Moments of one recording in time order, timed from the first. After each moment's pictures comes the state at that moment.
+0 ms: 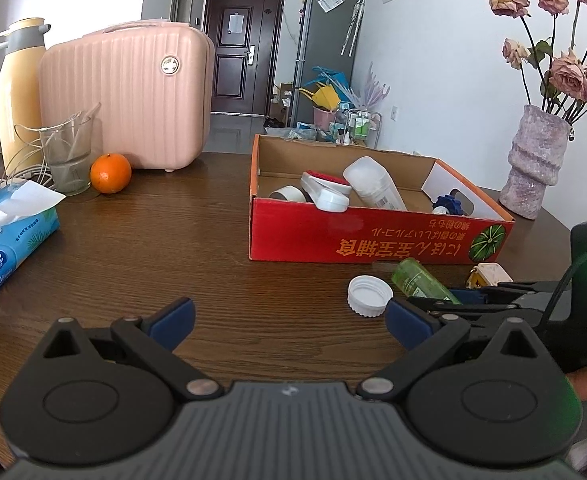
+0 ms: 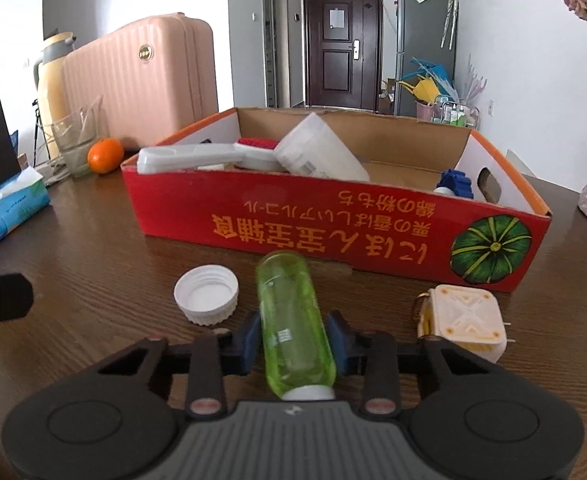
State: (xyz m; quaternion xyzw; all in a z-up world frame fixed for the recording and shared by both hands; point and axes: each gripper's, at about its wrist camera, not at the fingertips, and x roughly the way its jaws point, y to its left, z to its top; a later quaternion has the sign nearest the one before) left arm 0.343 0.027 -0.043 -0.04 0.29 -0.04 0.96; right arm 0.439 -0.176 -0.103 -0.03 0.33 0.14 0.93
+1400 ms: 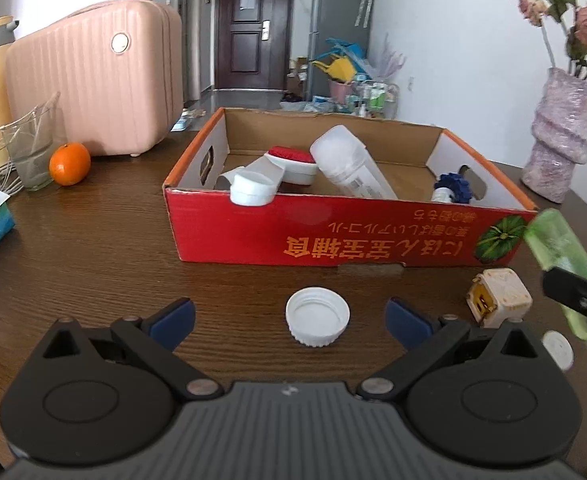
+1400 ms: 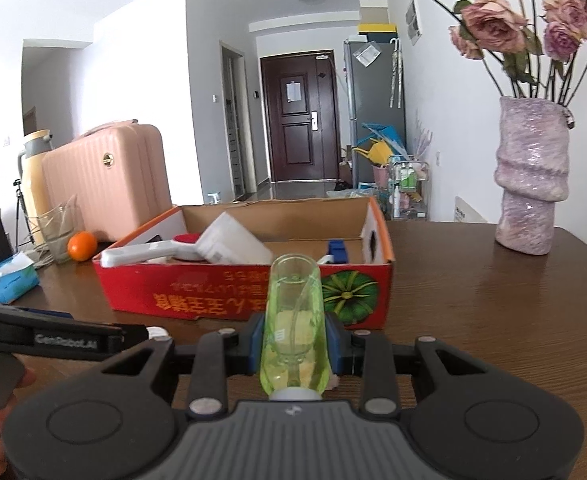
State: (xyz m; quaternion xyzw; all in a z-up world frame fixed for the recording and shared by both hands) left arm 0.413 -0.055 -0.064 -0.03 0.33 0.00 0.94; right arm 0.384 -0.280 -0.062 0.03 0.22 0.10 0.97
